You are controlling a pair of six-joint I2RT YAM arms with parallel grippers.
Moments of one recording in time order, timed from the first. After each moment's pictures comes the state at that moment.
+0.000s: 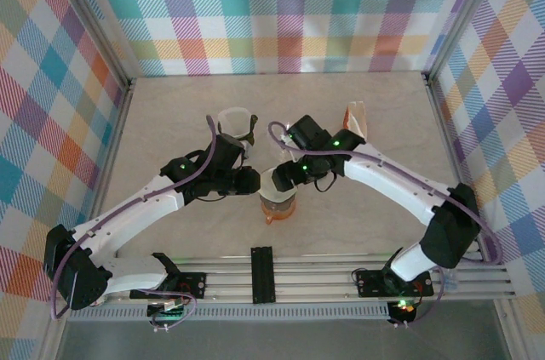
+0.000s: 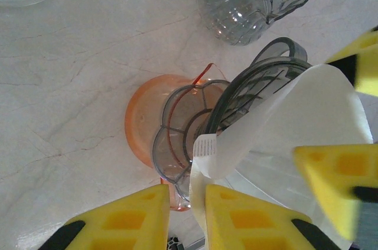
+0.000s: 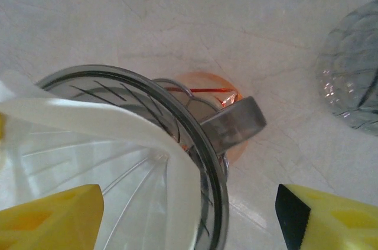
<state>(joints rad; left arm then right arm) -0.73 1.22 1.04 -0.74 0.12 -0.67 0.81 1.54 1.33 -0.92 -0.14 0.31</state>
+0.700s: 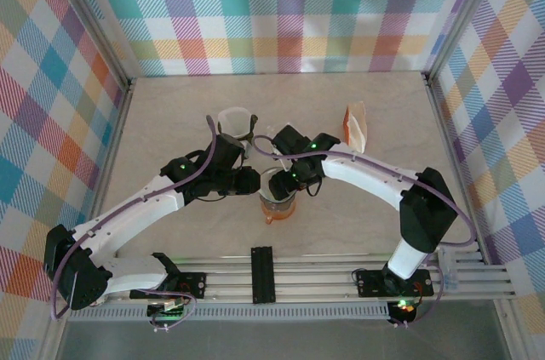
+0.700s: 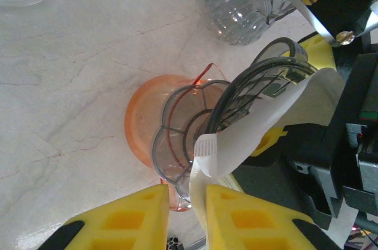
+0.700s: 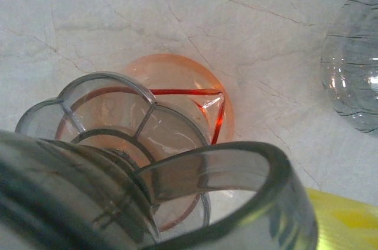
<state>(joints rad) -0.73 1.22 1.03 -0.74 0.12 -0.67 0.85 1.67 1.34 -0.92 -0.05 0.28</state>
